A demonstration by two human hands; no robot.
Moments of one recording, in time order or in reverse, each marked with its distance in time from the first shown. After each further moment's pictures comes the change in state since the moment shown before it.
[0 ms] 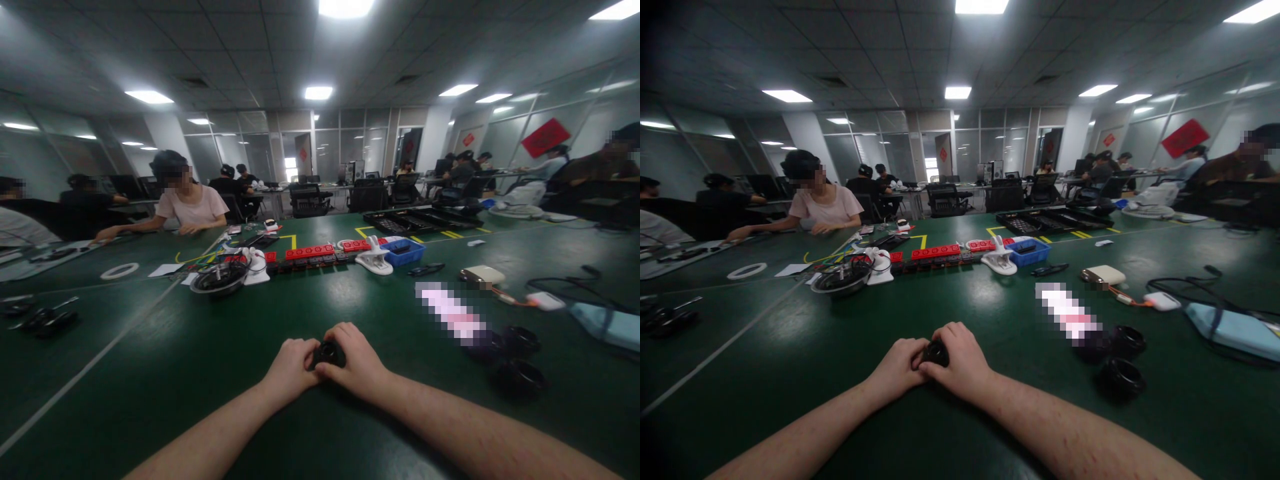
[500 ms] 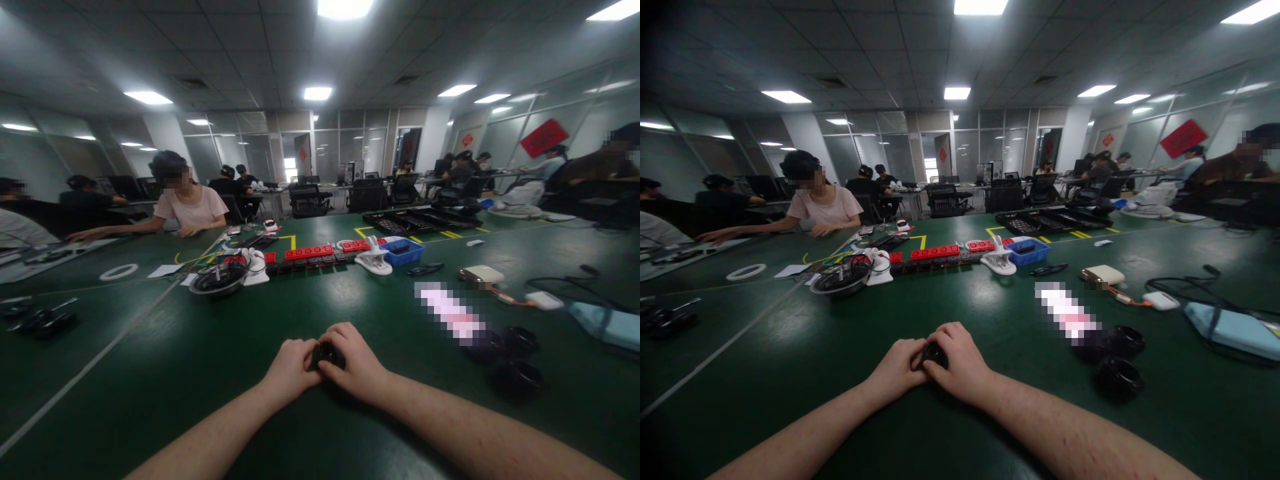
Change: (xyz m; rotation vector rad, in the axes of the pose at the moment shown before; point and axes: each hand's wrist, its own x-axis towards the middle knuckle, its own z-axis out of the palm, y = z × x) left_hand 0.001 -0.002 0.003 0.001 0.015 0.009; right_hand -0.002 -0.001 -0.003 0.078 -0.003 -0.103
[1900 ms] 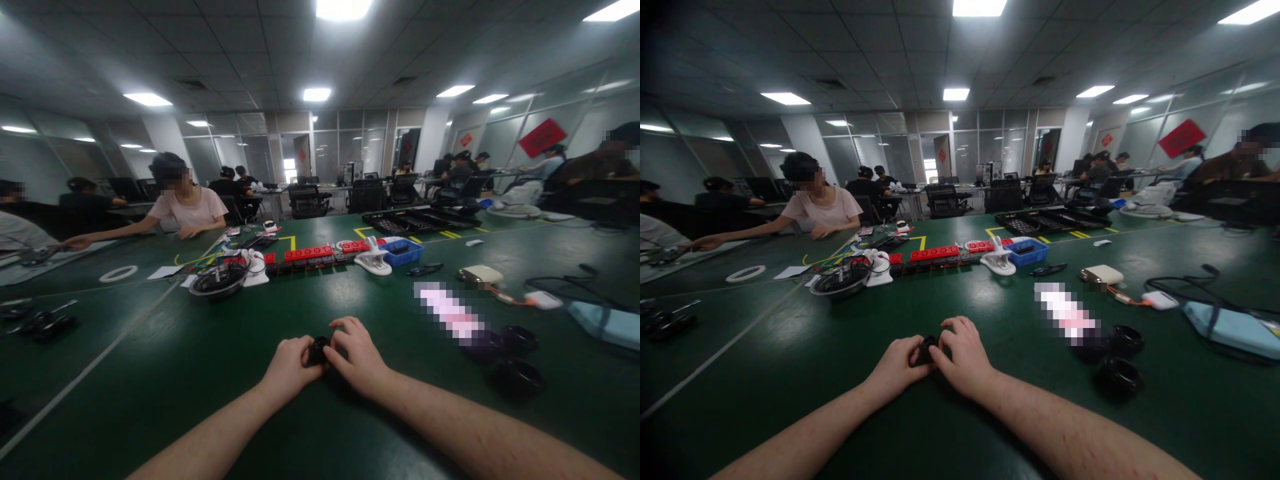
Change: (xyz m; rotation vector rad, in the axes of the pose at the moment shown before) left_hand 0.001 -0.003 0.000 -0.052 0.077 -0.057; right_hand 0.002 0.006 -0.001 -0.124 0.072 0.083
